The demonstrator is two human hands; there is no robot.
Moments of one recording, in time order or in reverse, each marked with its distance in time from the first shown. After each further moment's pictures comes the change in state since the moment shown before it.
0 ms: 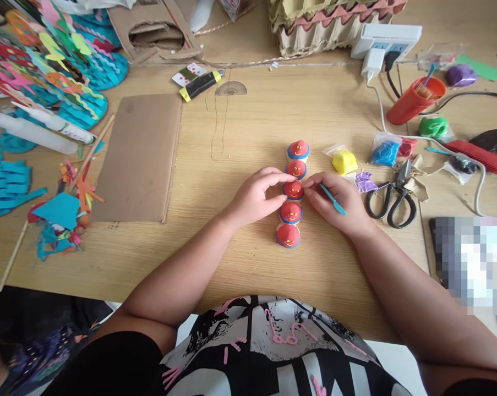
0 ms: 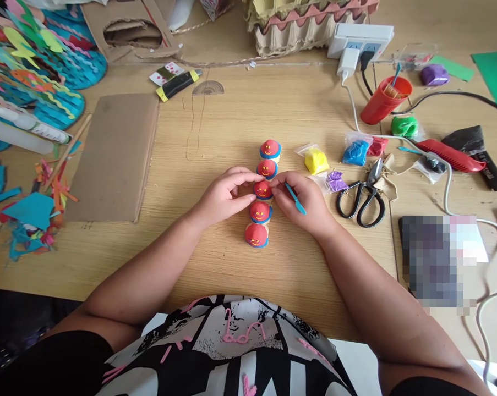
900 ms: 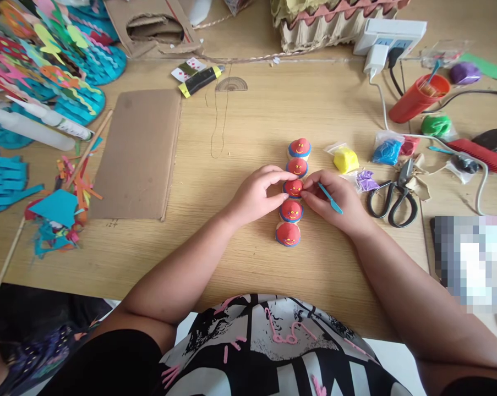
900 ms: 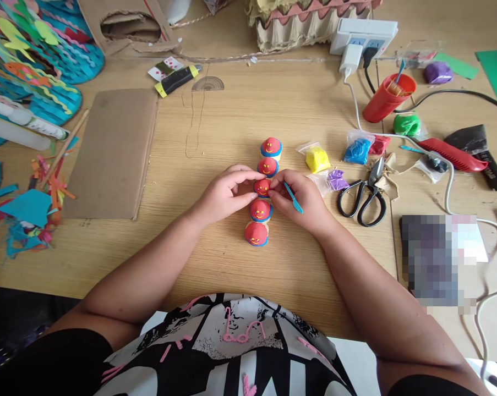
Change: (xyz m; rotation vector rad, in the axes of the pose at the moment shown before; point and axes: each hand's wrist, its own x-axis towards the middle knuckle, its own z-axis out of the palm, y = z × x) left_hand -0.001 -0.007 0.003 0.014 0.036 0.080; right_hand 0.002 -0.001 0.003 0.090 -0.087 0.053
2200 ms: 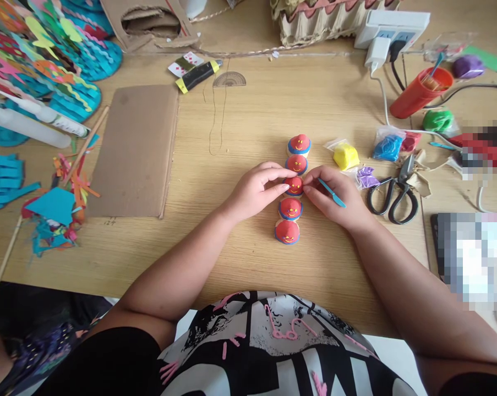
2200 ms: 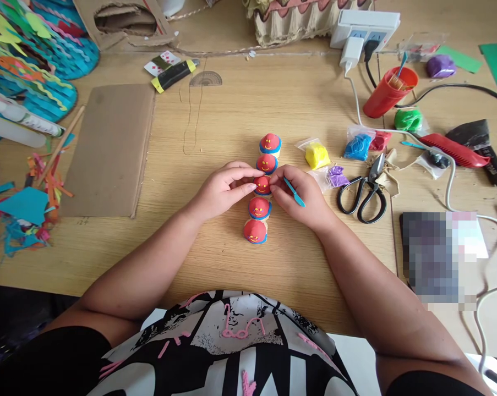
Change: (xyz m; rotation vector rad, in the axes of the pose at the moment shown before) left_hand 0.004 0.002 -0.004 -0.085 -0.033 -0.080; right_hand 0.001 0.001 -0.005 -0.034 -0.014 0.007
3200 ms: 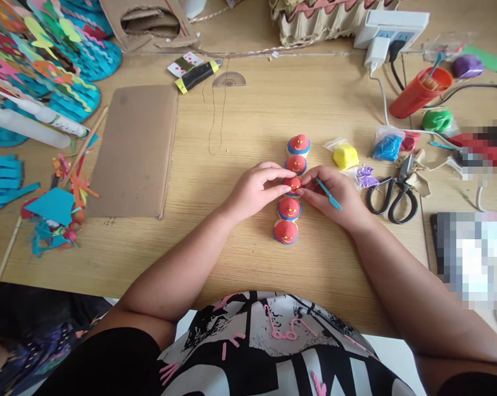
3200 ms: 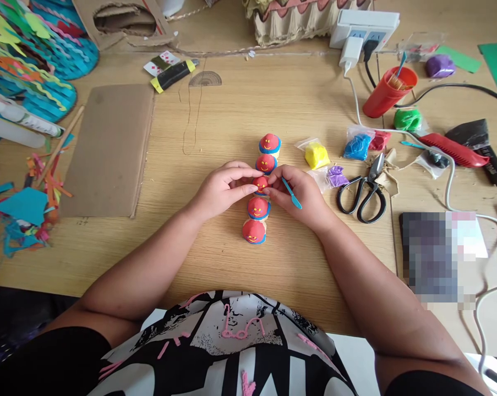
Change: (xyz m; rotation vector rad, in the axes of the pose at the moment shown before) left_hand 0.000 0.001 0.002 -0.008 0.037 -0.009; right_hand 0.003 0.004 0.006 0.111 -0.008 0.055
